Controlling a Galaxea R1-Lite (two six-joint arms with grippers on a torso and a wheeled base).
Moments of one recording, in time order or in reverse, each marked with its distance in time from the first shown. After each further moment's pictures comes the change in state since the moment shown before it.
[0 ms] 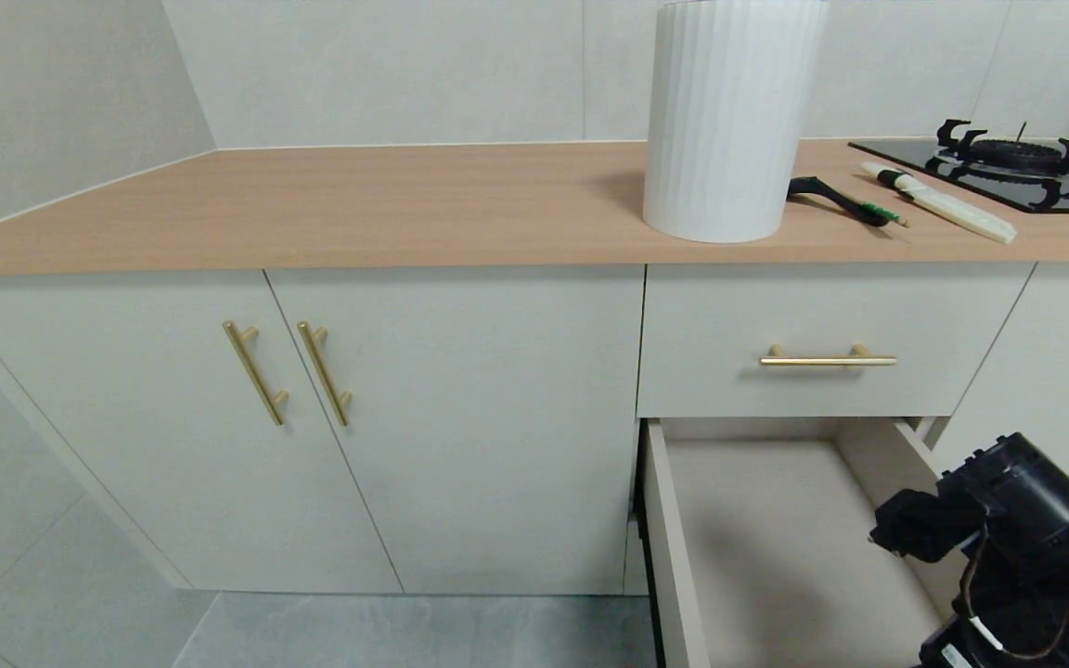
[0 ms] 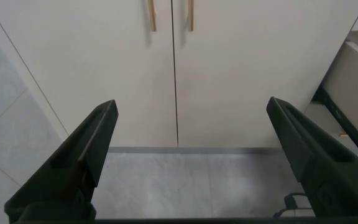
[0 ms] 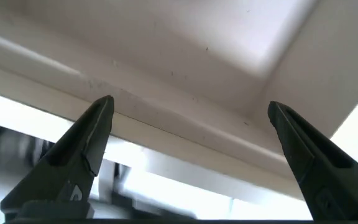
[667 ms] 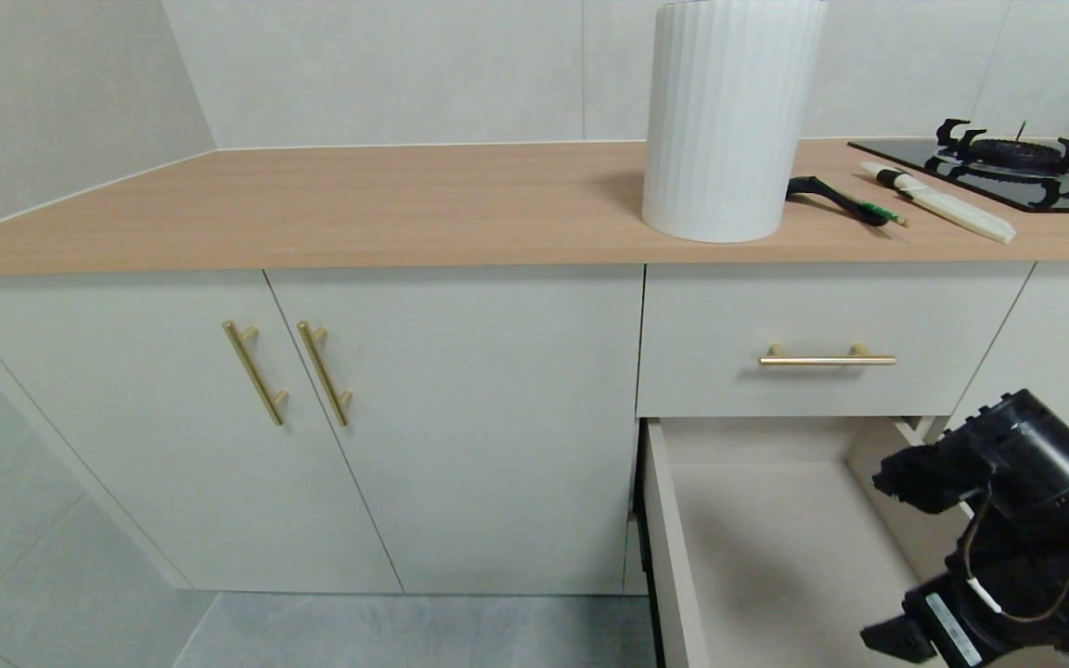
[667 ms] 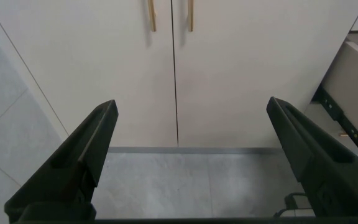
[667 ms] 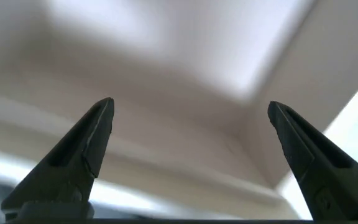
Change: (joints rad) left arm 0.000 0.000 0.000 0.000 0.000 0.000; right arm 0.020 -0.023 -0.130 0.032 0.008 0.212
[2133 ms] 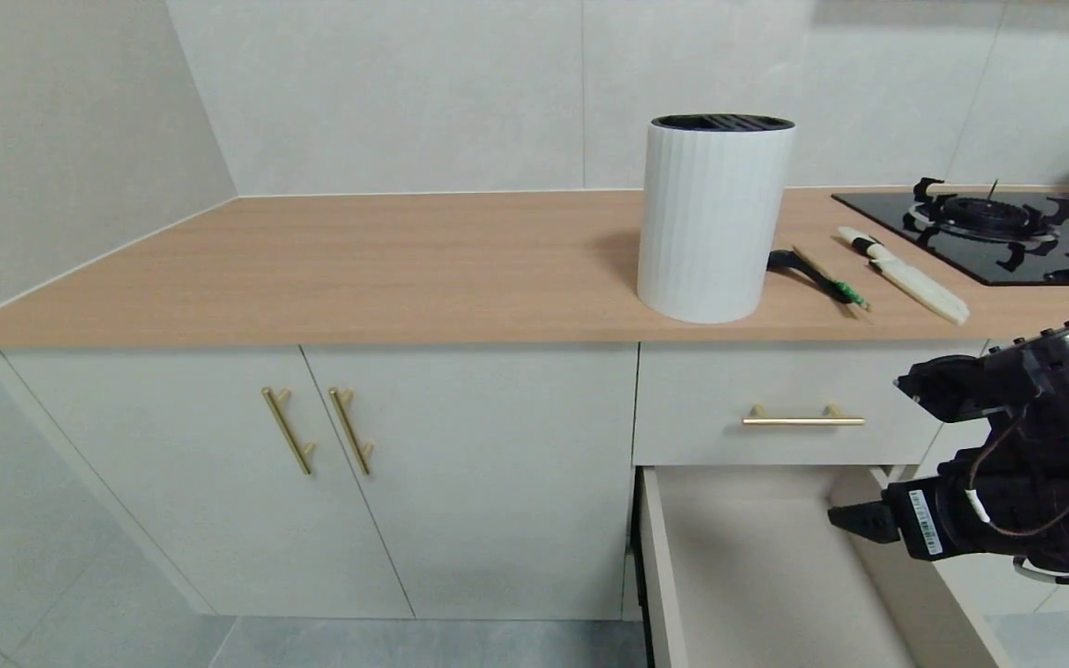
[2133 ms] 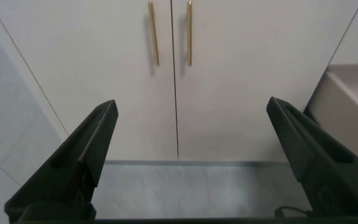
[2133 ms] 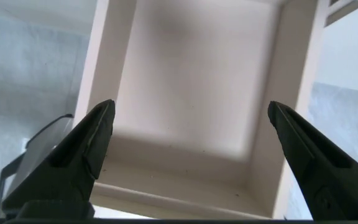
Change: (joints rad) left arm 0.000 0.000 0.000 0.000 0.000 0.000; right arm -0.066 -0.033 -0.016 -0.241 -0.006 0.055
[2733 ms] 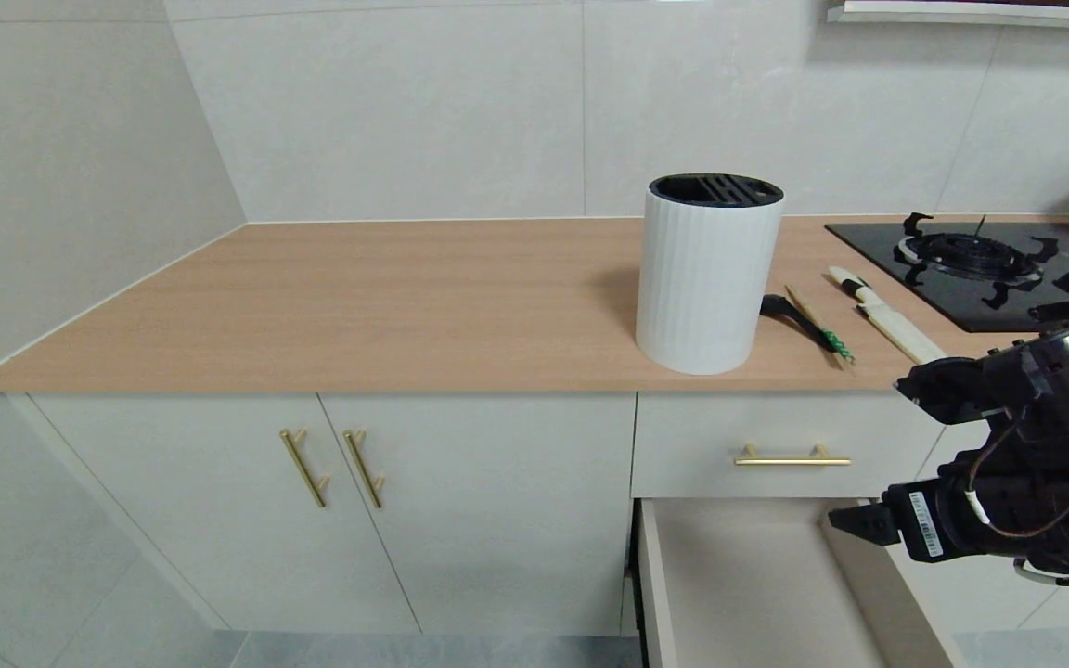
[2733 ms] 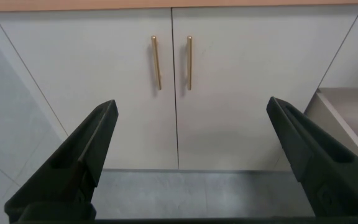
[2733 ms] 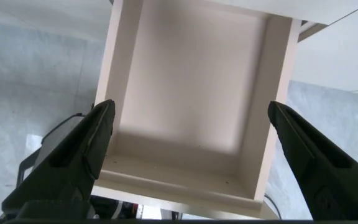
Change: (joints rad) left arm 0.000 0.000 0.000 0.000 0.000 0.000; right arm 0.000 0.001 0.003 0.000 -0.001 -0.003
